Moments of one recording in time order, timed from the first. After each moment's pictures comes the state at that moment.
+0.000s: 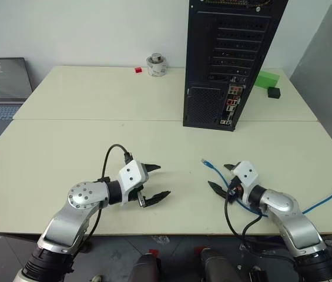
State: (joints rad) left arm -0.14 0.62 -0.12 -0.30 -0.23 0.29 -0.87; right arm -0.11 -0.46 0.14 -0.17 0.14 0.31 0.57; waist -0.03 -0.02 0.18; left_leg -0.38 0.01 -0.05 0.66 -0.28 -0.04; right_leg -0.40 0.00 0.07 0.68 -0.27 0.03
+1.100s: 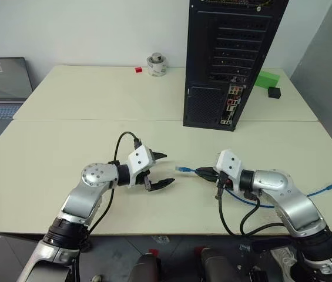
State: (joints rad) left arm -0.38 0.57 -0.19 -0.02 -0.18 0.21 -1.00; right arm -0.33 -0.57 0.27 -0.33 0.17 0.47 0.86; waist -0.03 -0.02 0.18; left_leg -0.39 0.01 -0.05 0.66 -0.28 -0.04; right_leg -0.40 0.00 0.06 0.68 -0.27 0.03
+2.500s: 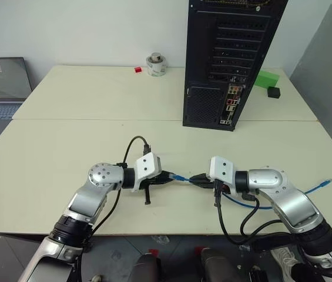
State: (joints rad) left arm -0.38 0.59 -0.23 0.01 -0.15 0.14 -1.11; right arm -0.39 -0.60 0.34 -0.31 0.13 0.42 0.94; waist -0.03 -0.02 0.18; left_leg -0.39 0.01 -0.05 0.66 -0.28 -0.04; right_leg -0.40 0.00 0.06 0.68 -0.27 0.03
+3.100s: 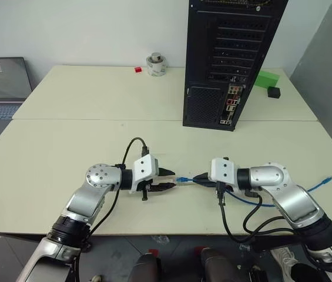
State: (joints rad) left arm -0.39 0.57 -0.23 0.04 -0.18 0.10 -1.13; right arm -0.41 -0.63 0.37 -0.25 0.06 0.32 1.00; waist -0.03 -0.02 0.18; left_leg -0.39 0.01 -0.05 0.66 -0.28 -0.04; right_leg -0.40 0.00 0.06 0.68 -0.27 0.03
